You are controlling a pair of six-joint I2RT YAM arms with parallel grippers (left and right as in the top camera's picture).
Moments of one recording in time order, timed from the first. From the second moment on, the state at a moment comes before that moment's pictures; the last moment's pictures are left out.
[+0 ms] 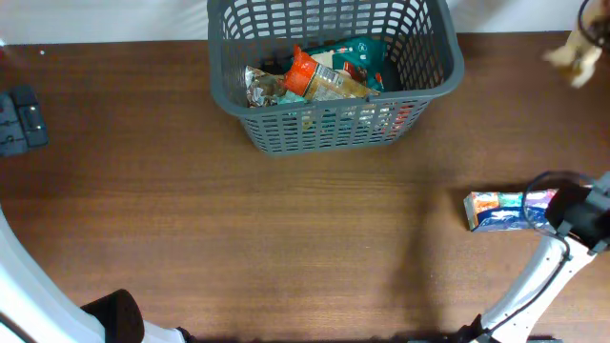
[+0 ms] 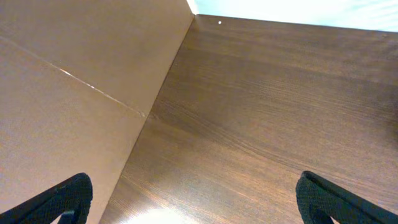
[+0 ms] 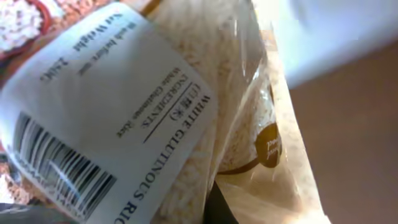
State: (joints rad) left arm 0.39 1.69 2.63 -1.69 -0.24 0.21; right arm -0.58 2.47 3.07 -1.24 -0.75 0.23
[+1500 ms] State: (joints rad) left arm 0.39 1.69 2.63 -1.69 -0.24 0.20; right arm 0.32 2.16 2.29 -0.96 0.04 -0.15
